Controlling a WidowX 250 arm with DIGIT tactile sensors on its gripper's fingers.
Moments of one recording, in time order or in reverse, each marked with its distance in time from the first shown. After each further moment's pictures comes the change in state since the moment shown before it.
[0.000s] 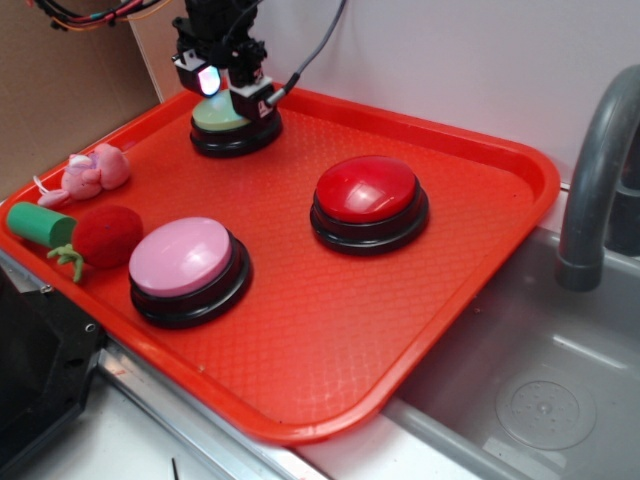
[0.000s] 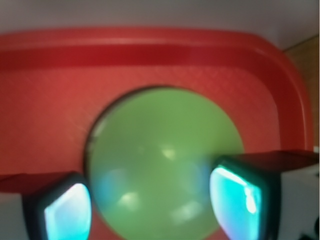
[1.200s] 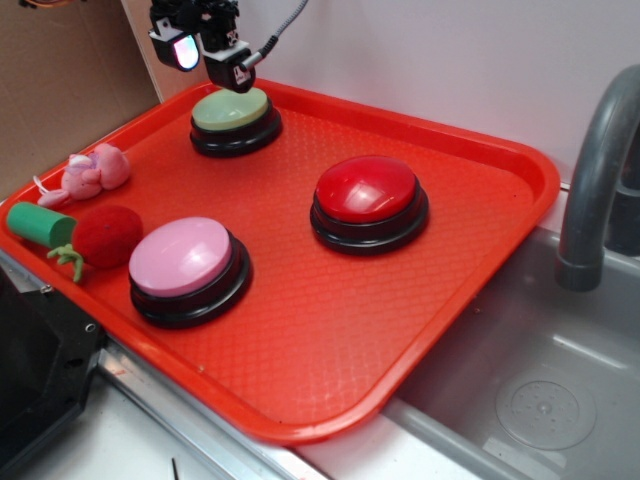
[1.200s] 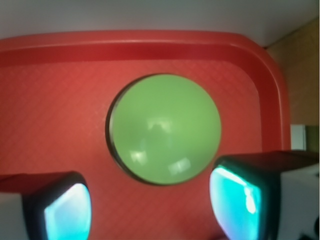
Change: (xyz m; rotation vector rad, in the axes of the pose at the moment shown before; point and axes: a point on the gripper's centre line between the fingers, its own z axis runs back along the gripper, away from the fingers) arm -0.013 0.000 0.048 -0.066 0.017 0.002
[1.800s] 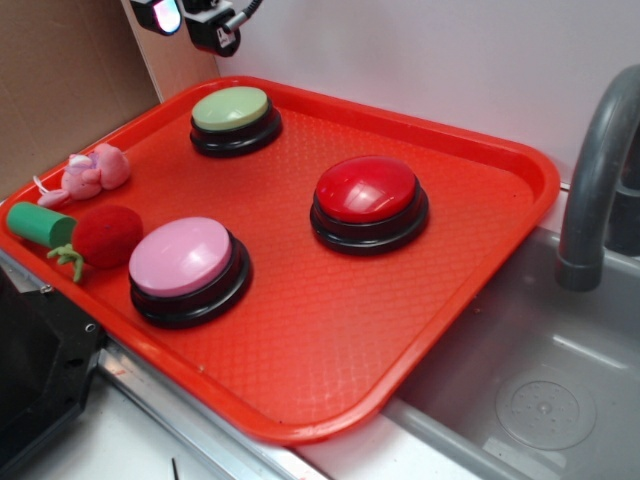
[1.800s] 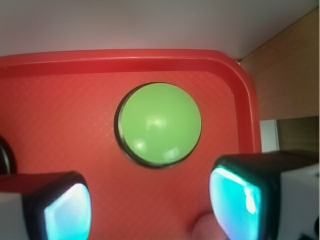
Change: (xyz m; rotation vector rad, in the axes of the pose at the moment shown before) arm -0.006 -0.006 0.036 0.023 -0.046 -0.006
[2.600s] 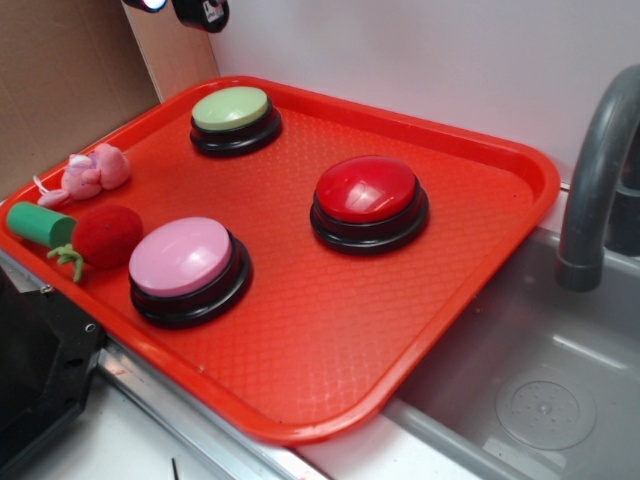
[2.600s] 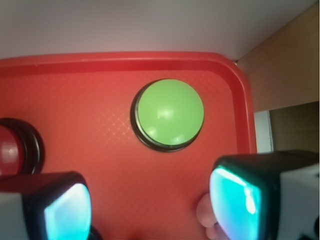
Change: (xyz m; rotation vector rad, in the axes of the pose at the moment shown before) arm -0.010 -0.010 0.026 -0.012 -0.025 0.001
